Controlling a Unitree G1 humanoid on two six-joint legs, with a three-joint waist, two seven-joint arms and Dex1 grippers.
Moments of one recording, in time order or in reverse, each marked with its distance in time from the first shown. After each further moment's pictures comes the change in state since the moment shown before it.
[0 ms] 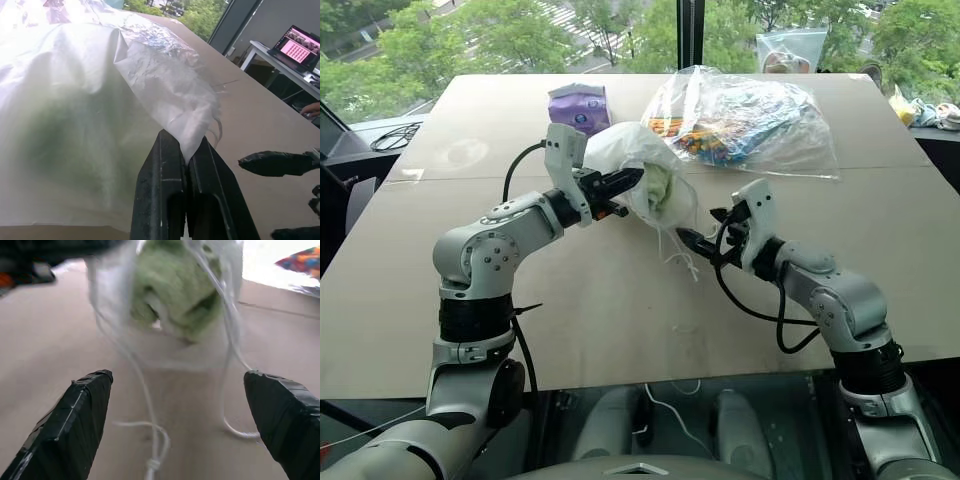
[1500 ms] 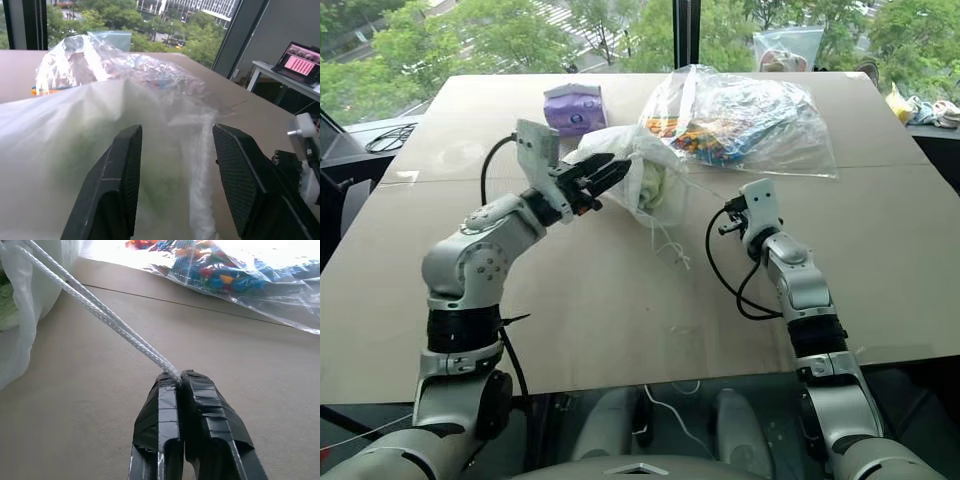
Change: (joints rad) left arm 0.094 0.089 0.075 -0.086 -0.006 -0.200 -0.132; right arm -0.125 0.247 -0.155 0.489 -0.371 -0.323 -0.098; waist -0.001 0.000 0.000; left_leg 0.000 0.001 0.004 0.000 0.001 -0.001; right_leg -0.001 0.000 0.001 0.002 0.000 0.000
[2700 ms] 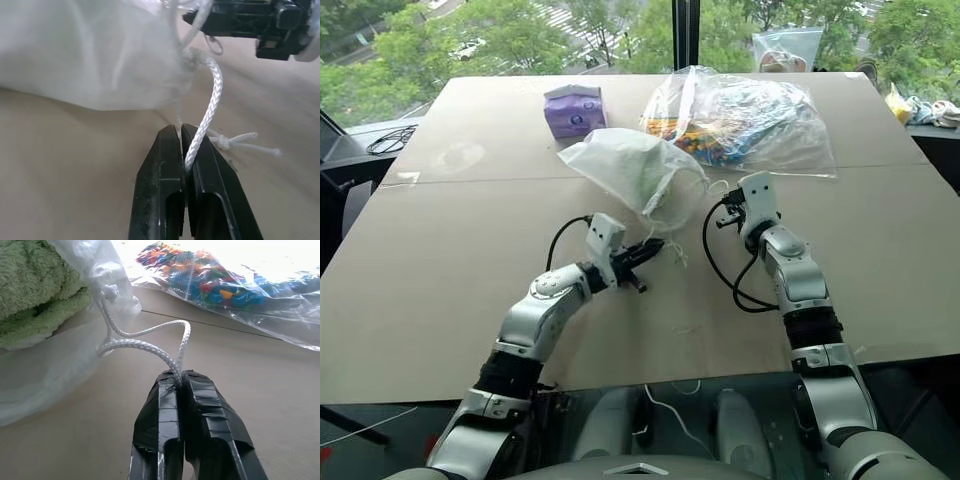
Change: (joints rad) left arm 0.242 -0.138 -0.323 0.304 0.313 -0.437 -0.098; right arm -0.045 0.020 -0.021 0.032 -0.018 0.001 0.007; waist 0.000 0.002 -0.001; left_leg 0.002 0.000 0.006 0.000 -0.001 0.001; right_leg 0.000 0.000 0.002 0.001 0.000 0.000
